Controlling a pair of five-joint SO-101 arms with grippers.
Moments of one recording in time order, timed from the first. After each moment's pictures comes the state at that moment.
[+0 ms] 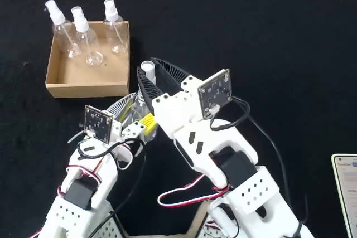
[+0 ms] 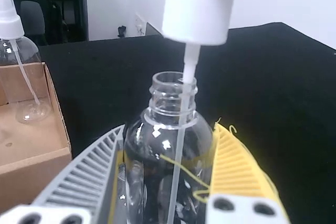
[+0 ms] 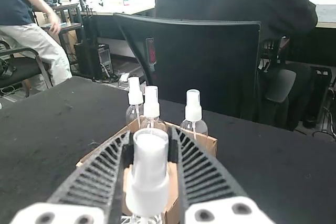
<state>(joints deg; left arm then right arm) 19.3 -103.7 96.1 22.2 4.5 -33.9 -63.5 60.7 19.0 -3.2</state>
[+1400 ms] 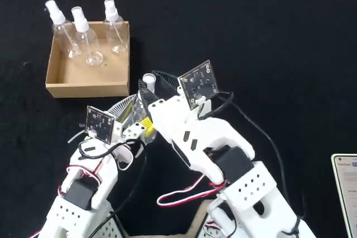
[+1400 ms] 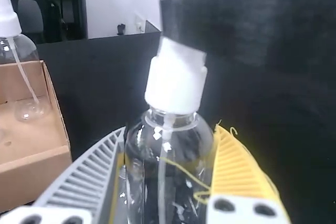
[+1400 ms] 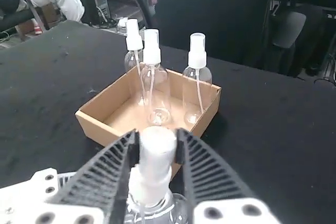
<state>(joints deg) 19.3 -103.7 96.1 23.8 4.6 -34.5 -59.8 56.7 31.8 -3.2</state>
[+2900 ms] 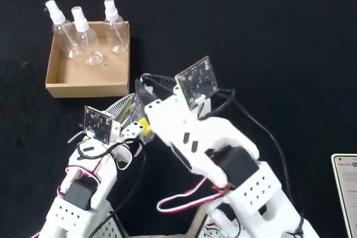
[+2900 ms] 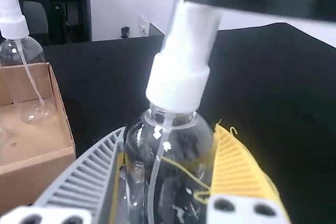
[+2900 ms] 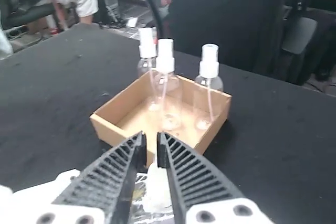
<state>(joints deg) 18.9 -103.8 96.1 23.9 4.5 -37.6 -59.7 49.1 38.3 -3.2</state>
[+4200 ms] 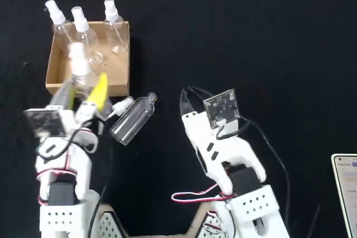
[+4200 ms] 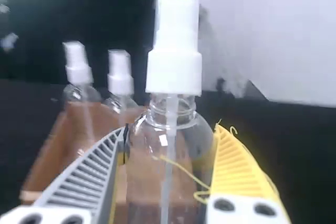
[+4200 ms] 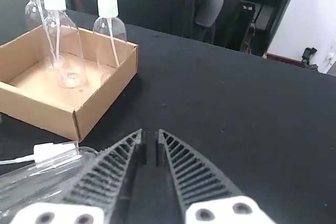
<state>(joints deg) -6.9 -103.9 90.2 19.8 4.5 -19.0 -82.2 85.8 24.0 5.8</state>
